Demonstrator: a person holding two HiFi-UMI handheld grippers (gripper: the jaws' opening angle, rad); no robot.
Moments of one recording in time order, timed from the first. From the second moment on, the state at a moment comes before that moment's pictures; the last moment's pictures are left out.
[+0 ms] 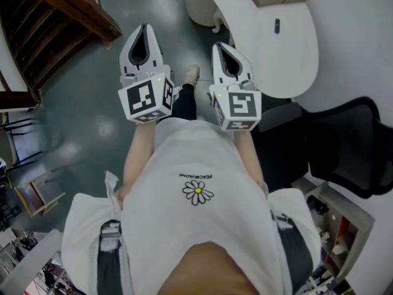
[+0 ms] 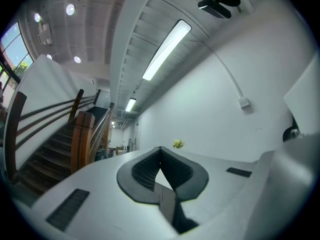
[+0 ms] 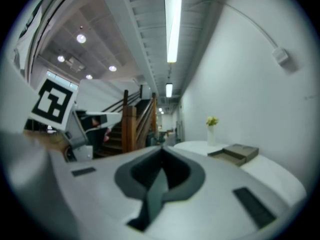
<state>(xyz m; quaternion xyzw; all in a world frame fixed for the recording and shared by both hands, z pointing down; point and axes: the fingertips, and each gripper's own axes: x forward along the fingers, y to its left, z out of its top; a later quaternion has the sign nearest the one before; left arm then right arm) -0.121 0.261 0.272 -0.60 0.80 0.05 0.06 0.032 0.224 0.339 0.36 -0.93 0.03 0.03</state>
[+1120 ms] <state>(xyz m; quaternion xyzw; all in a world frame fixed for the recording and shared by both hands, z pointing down) -0.221 -0.017 0.299 -0.68 0.73 0.06 0.04 -0.082 -0.037 0.344 0.43 -0.90 0.03 0.07</state>
